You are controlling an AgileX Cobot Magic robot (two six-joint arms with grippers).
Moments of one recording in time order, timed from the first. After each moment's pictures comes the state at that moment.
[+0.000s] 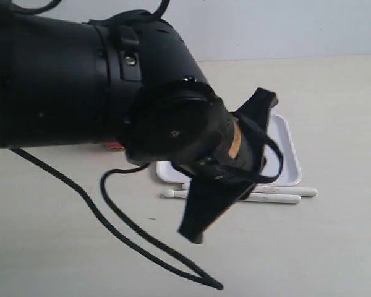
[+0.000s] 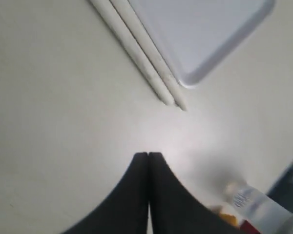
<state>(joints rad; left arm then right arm) -1.15 1.77 -1.29 0.17 0.62 -2.11 0.11 0.01 0.00 0.03 0.29 0.01</state>
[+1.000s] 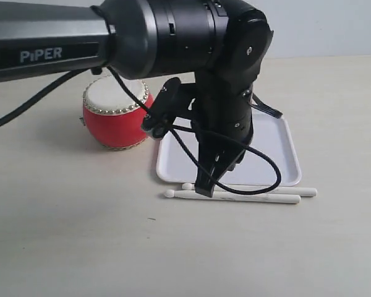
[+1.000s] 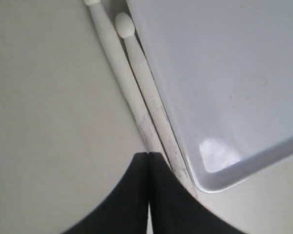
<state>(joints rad) -0.99 2.12 -1.77 0.06 1.10 -2.12 0.11 0.01 0.00 0.03 0.29 0.01</state>
